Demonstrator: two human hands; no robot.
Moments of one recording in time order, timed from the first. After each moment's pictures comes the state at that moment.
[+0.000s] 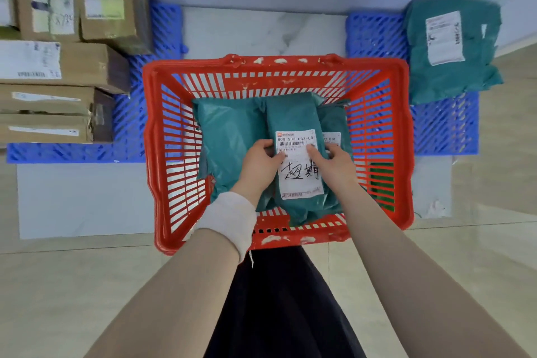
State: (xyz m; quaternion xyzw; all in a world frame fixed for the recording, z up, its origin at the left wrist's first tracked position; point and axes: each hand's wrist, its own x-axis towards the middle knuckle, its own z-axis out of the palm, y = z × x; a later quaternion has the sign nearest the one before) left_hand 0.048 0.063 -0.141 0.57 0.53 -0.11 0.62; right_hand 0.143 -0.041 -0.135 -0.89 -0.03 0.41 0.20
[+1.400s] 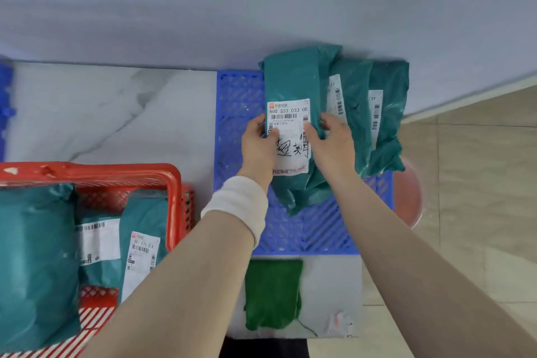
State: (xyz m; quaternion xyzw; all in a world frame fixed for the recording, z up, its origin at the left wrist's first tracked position) left_hand 0.467 -0.040 -0.237 0.42 0.60 0.12 0.67; right_hand 0.545 -0.115 -0.218 -0.90 -0.12 0.32 0.28
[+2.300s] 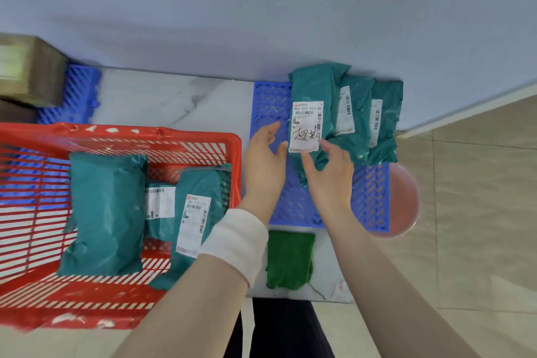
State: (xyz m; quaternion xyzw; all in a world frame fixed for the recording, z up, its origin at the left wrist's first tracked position) left_hand 0.363 -0.068 -0.104 0.64 0.53 0.15 0.54; right_hand 0.425 -0.149 -0.107 -0.91 -0.15 0.25 0.31
